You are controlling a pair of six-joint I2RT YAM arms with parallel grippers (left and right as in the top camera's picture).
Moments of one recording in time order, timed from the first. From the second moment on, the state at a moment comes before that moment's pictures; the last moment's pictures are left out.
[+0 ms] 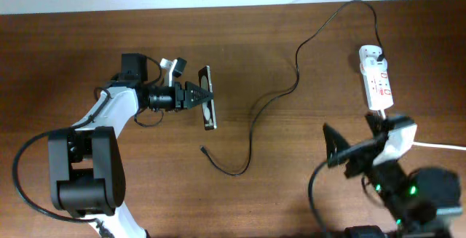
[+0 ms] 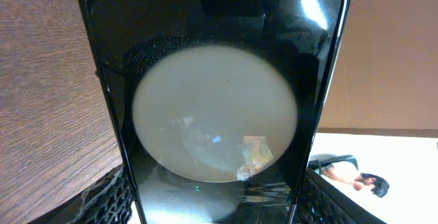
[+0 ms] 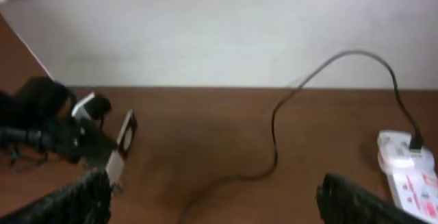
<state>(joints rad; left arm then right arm) 0.00 1.93 1.21 -0.51 1.12 0.00 0.03 0.46 0.76 -0.50 -0.29 0.14</state>
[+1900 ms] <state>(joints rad) 0.05 1.83 1.21 -0.38 1.54 0.10 0.50 1.68 1.18 0.02 -0.74 0.45</state>
